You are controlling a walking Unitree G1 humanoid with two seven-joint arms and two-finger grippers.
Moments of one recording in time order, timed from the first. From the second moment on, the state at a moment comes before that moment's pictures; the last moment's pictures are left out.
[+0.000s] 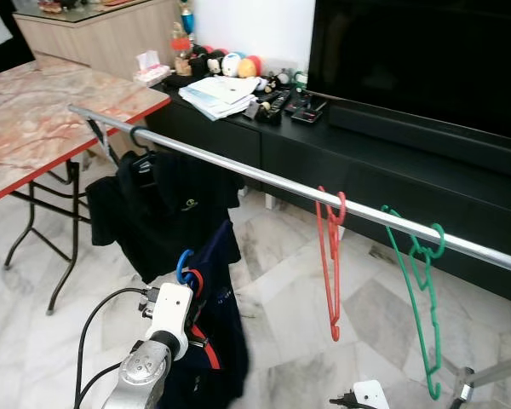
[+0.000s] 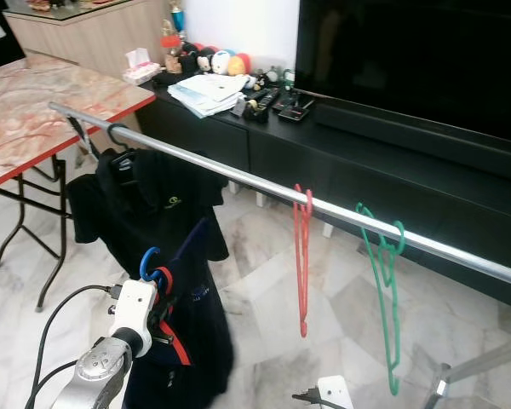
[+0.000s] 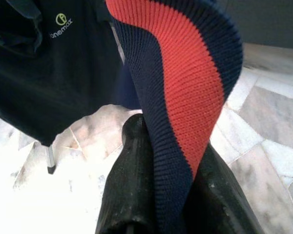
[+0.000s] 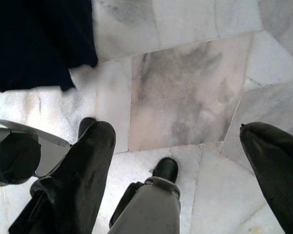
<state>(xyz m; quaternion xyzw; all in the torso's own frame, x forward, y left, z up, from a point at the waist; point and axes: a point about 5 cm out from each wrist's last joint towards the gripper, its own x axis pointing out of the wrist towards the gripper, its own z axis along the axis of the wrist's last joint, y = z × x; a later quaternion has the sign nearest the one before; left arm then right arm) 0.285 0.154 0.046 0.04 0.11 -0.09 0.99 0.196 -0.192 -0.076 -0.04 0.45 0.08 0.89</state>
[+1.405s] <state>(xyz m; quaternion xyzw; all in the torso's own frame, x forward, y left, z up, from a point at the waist) 0.284 0.160 0.048 0.04 0.11 -0.09 0.99 0.198 -0.184 -0.076 -0.03 0.46 0.09 0.88</state>
